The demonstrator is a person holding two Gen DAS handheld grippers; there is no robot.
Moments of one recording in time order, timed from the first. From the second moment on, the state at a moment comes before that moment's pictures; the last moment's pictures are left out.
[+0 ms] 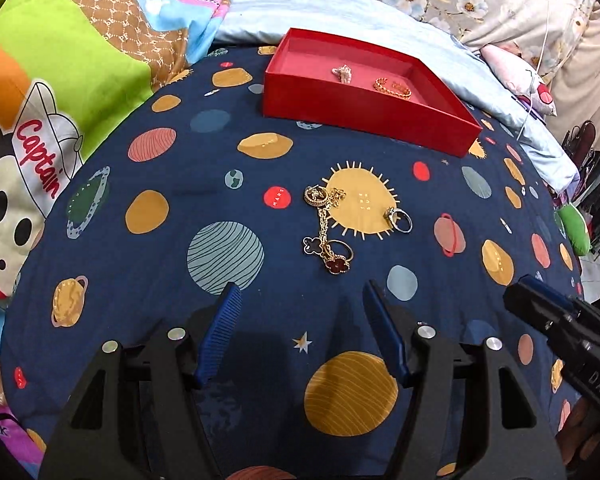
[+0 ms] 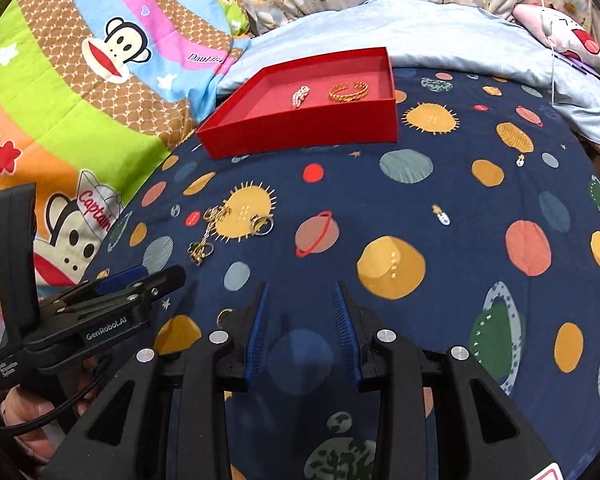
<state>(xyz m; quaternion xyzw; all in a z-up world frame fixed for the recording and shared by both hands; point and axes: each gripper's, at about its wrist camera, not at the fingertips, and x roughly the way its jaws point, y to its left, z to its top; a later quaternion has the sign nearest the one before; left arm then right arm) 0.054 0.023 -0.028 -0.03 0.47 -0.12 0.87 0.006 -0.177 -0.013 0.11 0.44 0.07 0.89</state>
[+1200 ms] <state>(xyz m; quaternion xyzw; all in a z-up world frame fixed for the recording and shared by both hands) 0.072 -0.002 -0.035 -0.03 0.47 -0.16 0.87 0.020 -0.181 -0.020 0.12 0.45 0.06 0.88</state>
